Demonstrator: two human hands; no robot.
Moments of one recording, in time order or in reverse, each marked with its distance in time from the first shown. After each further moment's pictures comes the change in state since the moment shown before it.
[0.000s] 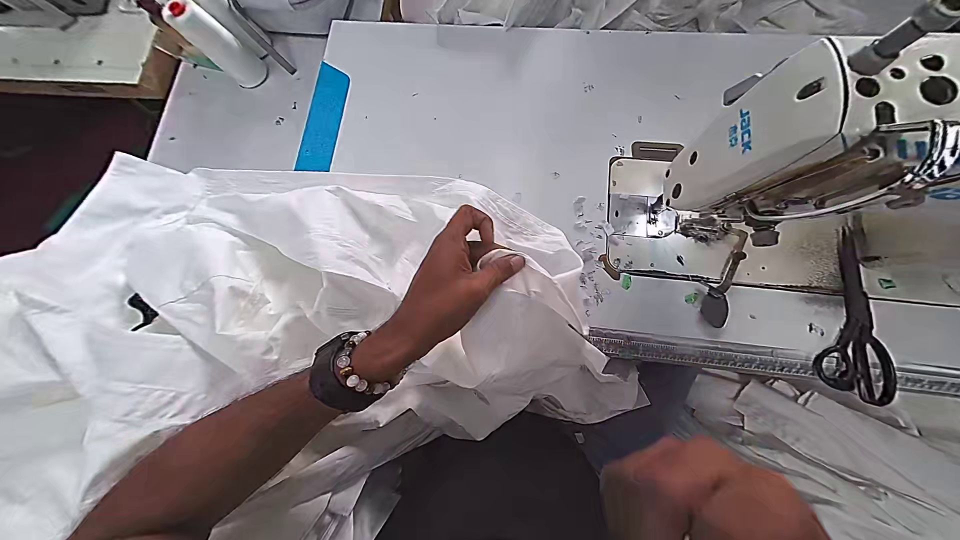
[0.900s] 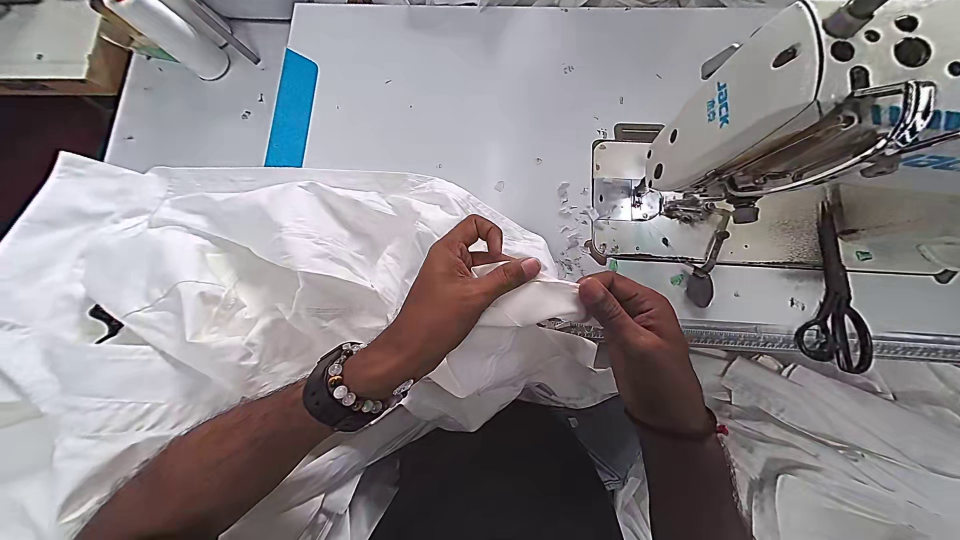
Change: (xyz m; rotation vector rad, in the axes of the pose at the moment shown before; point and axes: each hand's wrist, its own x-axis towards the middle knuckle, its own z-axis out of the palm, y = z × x) left_hand -0.014 0.011 0.025 -0.224 -0.054 -0.109; right_hand 0.036 0.057 -0.036 -0.262 0.729 0.289
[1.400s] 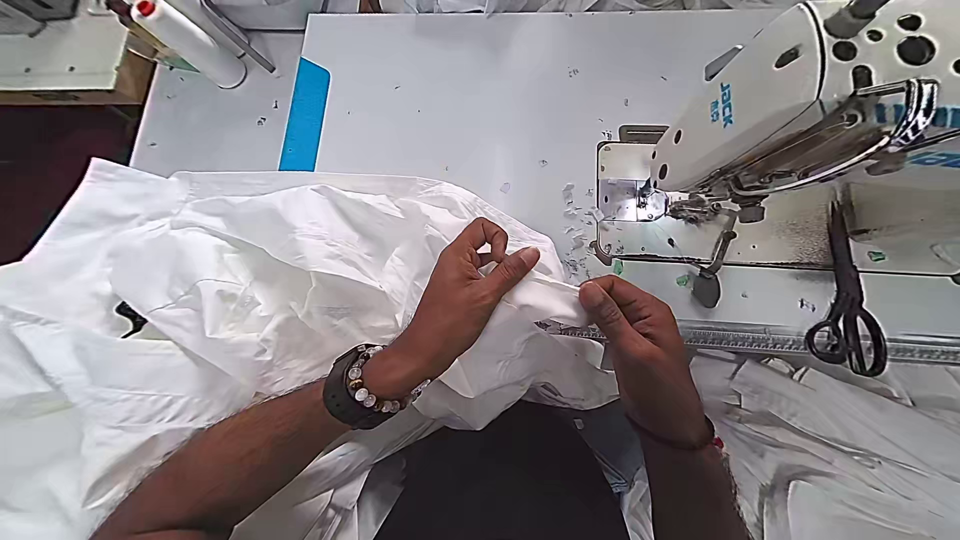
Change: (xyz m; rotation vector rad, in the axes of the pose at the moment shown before) left_hand 0.000 -0.008 0.005 0.068 0.057 0.070; right_hand -0.005 0.003 0.004 -0.131 0.014 -0.077
